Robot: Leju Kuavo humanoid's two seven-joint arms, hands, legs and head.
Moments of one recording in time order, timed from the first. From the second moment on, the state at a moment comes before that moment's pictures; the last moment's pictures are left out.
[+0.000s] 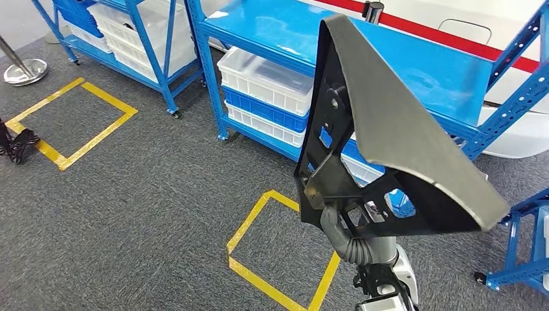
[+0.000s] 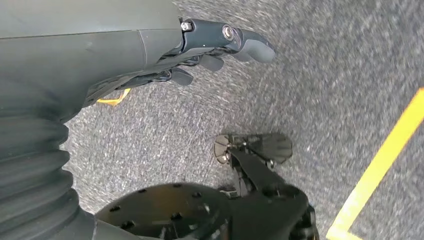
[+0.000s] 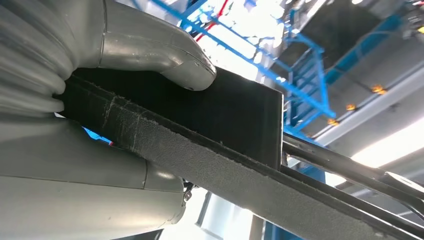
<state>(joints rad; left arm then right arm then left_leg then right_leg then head) -0.01 -0.06 -0.03 -0.17 -0.09 0.19 -0.31 0.04 -0.14 0.46 -1.96 0.30 -0.37 -0.53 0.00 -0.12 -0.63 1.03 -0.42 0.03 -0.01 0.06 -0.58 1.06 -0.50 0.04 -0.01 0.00</state>
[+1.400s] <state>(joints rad) -0.01 -0.04 -0.03 -0.17 -0.13 0.17 -0.31 0.04 -0.18 0.41 -2.01 0.22 -0.35 -0.49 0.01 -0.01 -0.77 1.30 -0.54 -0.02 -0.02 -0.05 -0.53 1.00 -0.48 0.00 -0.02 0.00</state>
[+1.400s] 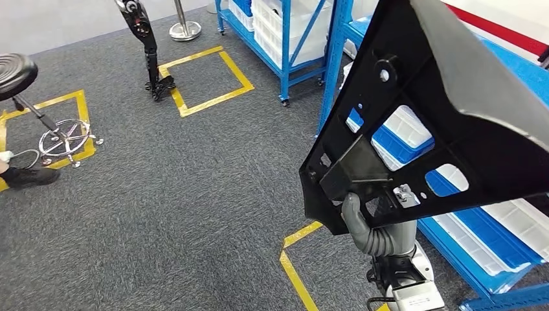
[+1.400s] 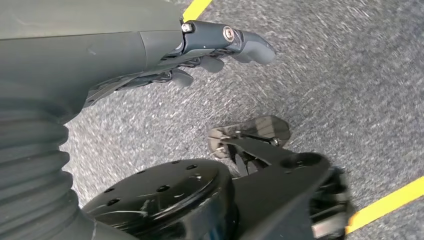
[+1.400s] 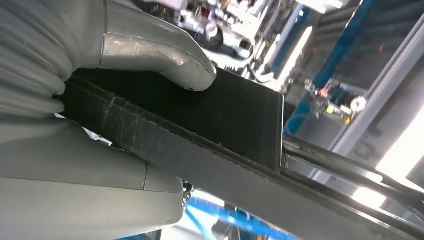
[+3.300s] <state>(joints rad) 0.00 -0.03 -0.07 -0.17 -0.15 0.17 -0.40 0.13 -0.15 0.34 -2.08 0.26 -0.38 -0.56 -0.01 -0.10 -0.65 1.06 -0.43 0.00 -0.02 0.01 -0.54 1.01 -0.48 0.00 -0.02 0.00</state>
